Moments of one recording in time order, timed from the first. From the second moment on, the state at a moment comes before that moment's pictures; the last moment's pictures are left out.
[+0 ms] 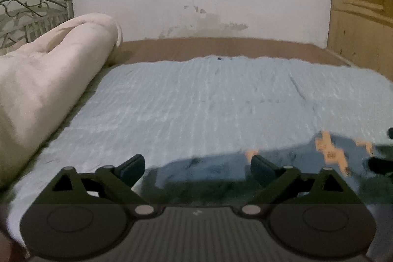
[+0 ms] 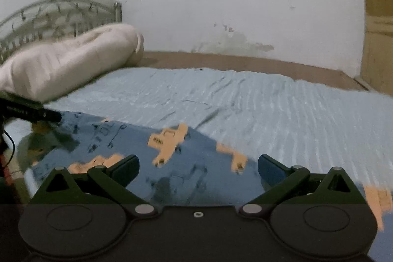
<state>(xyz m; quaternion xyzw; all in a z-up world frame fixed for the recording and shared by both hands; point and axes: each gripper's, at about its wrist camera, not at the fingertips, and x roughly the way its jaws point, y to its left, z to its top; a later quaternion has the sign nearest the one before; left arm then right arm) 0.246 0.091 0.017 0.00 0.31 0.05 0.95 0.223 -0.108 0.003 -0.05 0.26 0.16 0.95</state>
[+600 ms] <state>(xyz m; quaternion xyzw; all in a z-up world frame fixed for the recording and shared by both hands) 0.256 0.119 -0.025 -0.03 0.36 0.12 0.92 0.329 -0.137 -0.037 -0.01 0.35 -0.03 0.94</state>
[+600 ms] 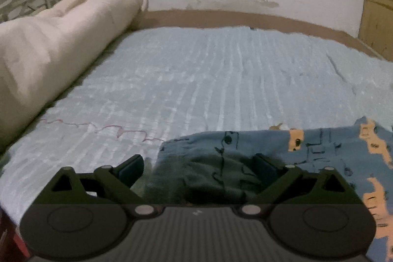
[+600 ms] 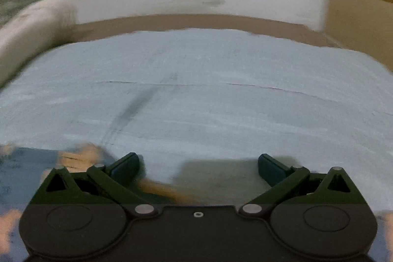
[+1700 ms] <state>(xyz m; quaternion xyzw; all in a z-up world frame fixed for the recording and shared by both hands) 0.192 0.096 -0.005 0.09 0.33 0.19 0.92 0.073 -0.282 -0.044 0.01 0.21 -0.13 0.97</state>
